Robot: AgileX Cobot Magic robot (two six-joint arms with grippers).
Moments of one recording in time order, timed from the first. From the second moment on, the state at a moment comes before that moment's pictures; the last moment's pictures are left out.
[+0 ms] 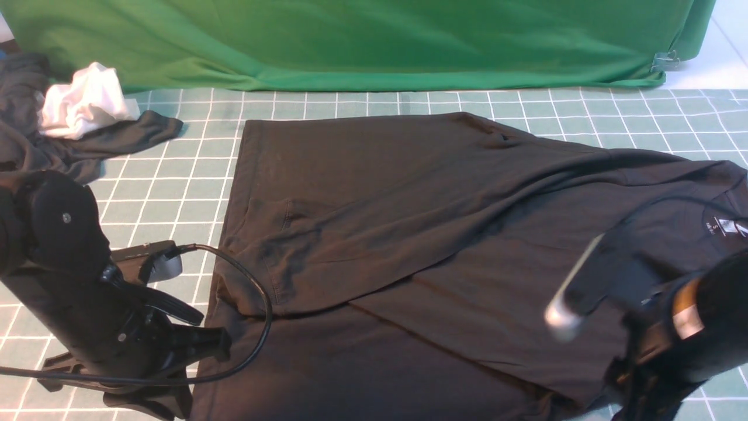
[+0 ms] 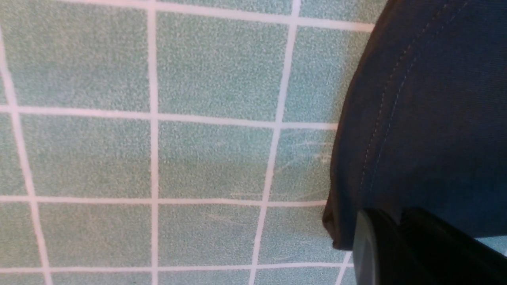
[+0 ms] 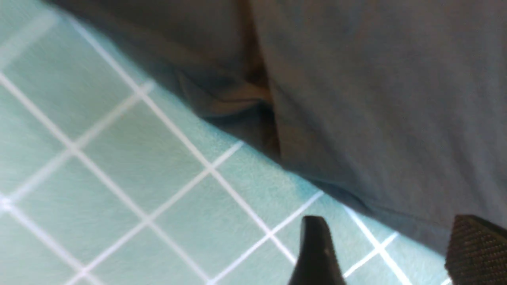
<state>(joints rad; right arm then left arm) 0.66 1.39 -0.75 -0.12 0.82 -0.19 -0.16 1.45 -0.75 -0.21 1.01 -0.18</state>
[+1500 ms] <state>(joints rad) 0.73 1.56 -0.75 -0.22 0.71 -0.13 -0.16 1.51 -0.60 -0.42 0.78 -0.06</state>
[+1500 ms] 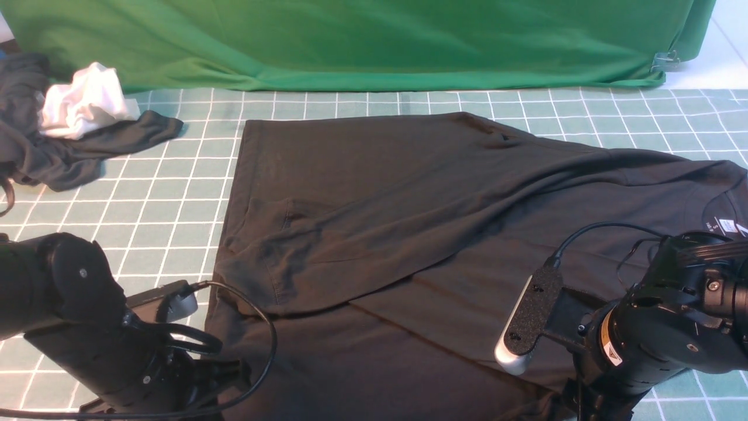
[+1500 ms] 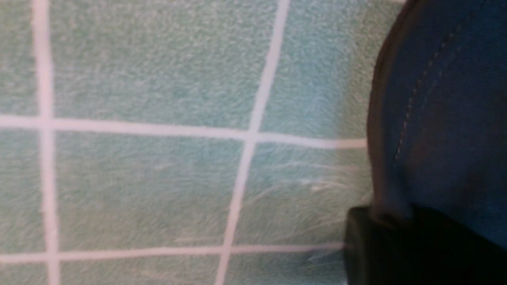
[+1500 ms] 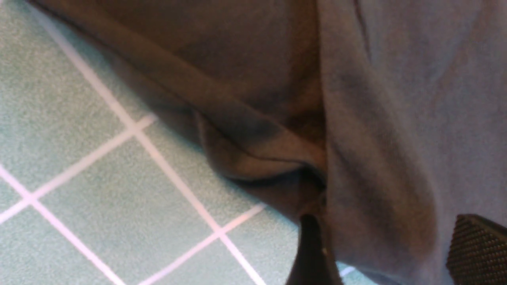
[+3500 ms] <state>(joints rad) 0.92 1.45 -0.66 -0.11 0.89 -0.04 -0.16 1.24 -0.71 -0.26 1.06 -0.02</state>
